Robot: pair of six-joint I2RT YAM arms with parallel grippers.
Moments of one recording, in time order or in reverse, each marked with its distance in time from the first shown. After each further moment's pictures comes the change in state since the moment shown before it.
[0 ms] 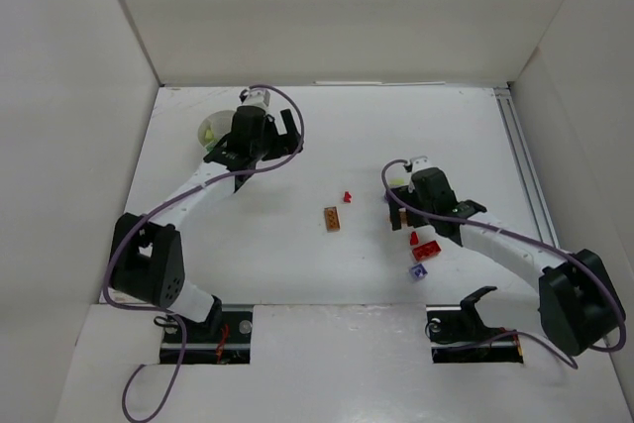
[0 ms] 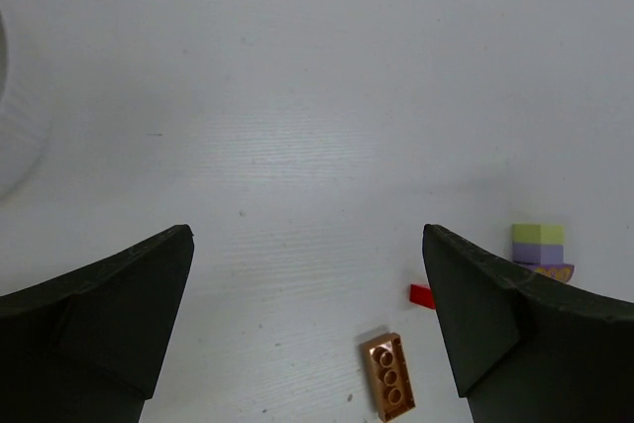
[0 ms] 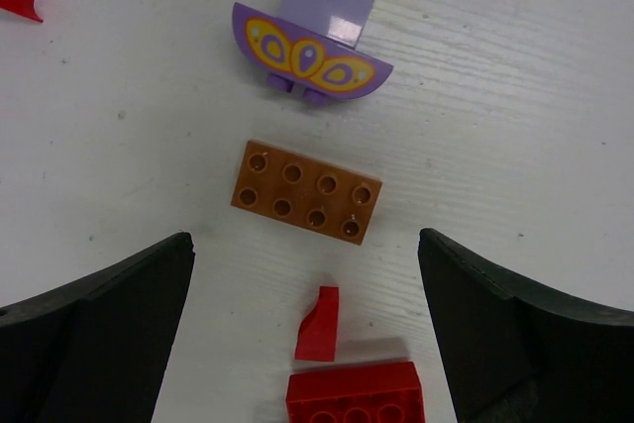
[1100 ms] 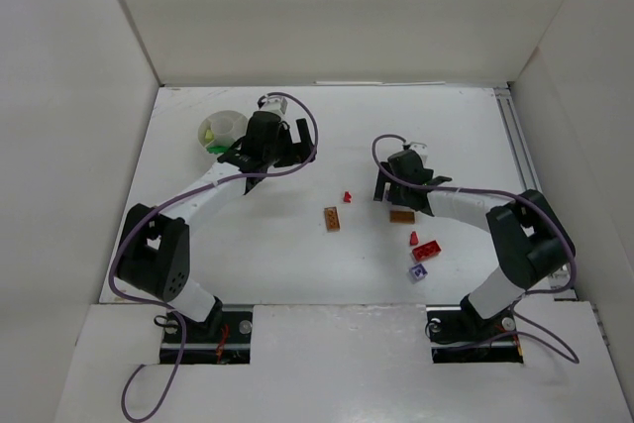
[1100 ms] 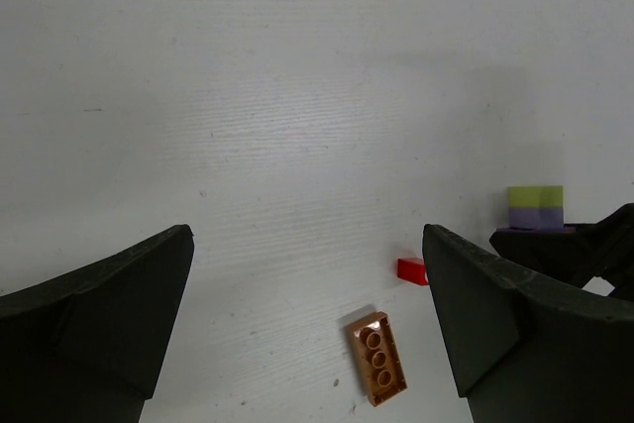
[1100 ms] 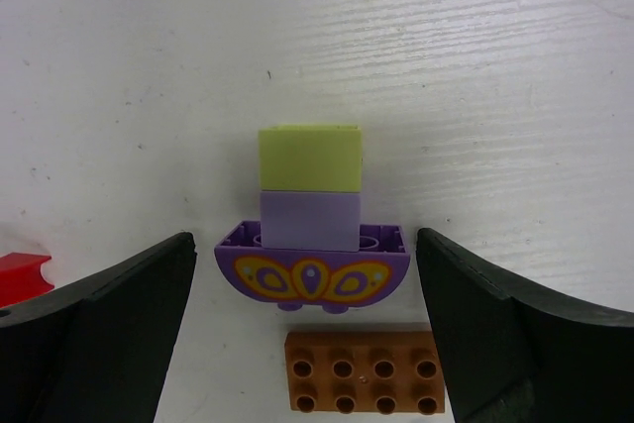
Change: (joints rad) left arm -0.084 0.057 -0.002 0.007 0.025 0.003; right arm 0.008 0.401 0.205 0.135 0.159 0.354
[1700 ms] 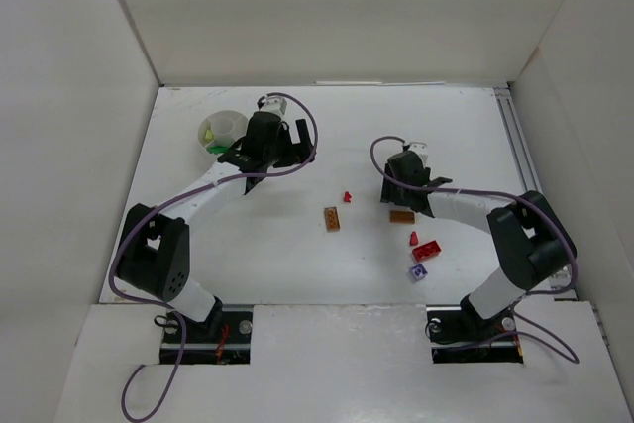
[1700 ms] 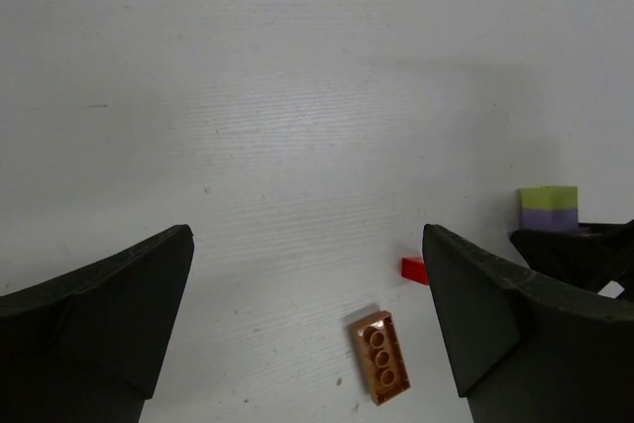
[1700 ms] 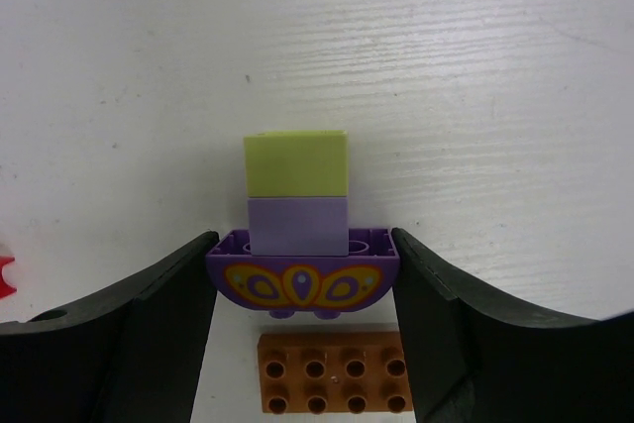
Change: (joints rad) left arm 0.000 0.000 0.000 -0.009 -0.010 0.000; right arm 0.005 -0.003 -0.009 0.007 0.053 -0.016
